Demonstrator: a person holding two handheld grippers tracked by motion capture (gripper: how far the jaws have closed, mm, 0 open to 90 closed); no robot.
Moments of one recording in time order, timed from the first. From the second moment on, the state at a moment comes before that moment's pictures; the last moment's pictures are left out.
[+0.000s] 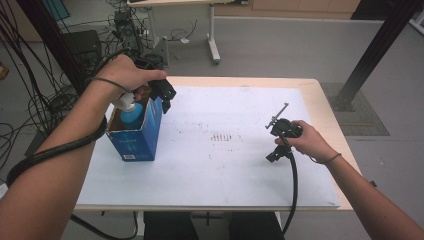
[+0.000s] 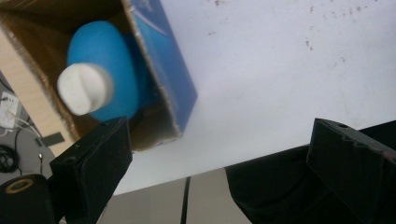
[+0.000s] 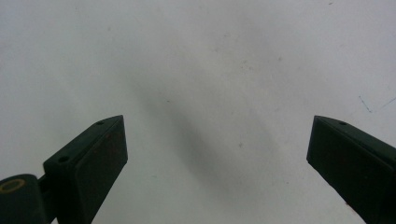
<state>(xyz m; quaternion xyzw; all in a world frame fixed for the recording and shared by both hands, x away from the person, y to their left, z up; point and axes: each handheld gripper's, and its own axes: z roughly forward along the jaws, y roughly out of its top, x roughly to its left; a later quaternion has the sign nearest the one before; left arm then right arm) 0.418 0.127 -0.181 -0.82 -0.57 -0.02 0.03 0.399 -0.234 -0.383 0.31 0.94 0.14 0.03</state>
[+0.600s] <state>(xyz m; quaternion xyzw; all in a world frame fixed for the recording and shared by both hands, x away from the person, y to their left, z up) 0.400 0.063 -0.213 -0.86 -0.50 0.00 -0.01 0.398 -0.234 -0.382 0.32 0.94 0.13 0.02</state>
